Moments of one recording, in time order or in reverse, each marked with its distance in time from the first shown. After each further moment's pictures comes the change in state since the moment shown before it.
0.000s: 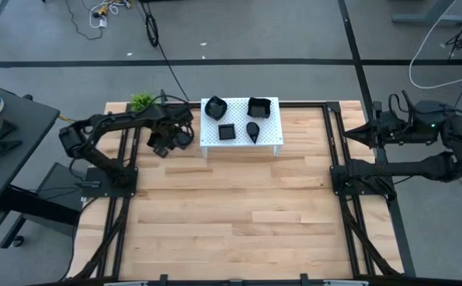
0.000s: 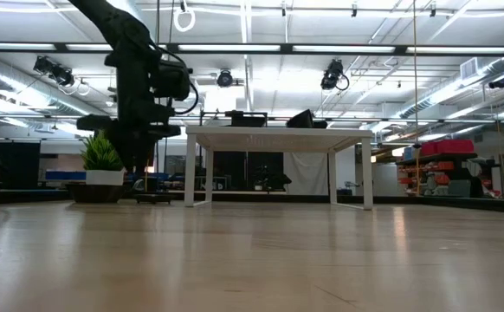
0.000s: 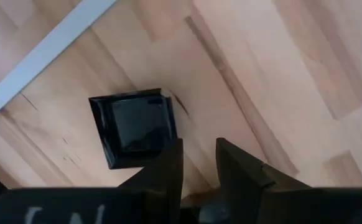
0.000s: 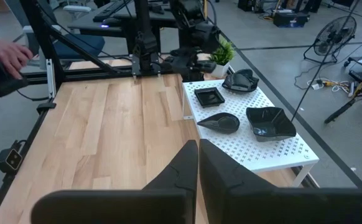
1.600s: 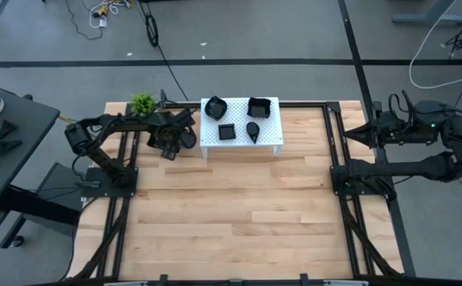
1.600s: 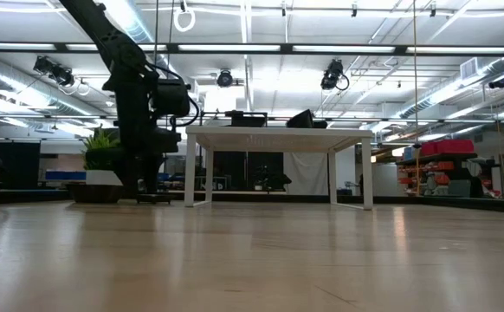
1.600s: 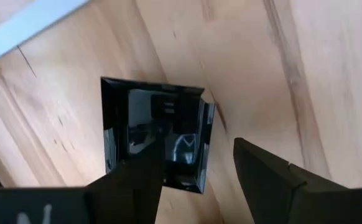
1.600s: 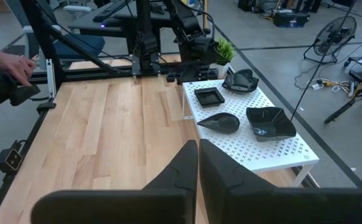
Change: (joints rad) left arm 0.000 0.063 -0.134 0.292 -0.083 -0.221; right arm 0.000 0.000 0.000 0.000 0.000 0.000
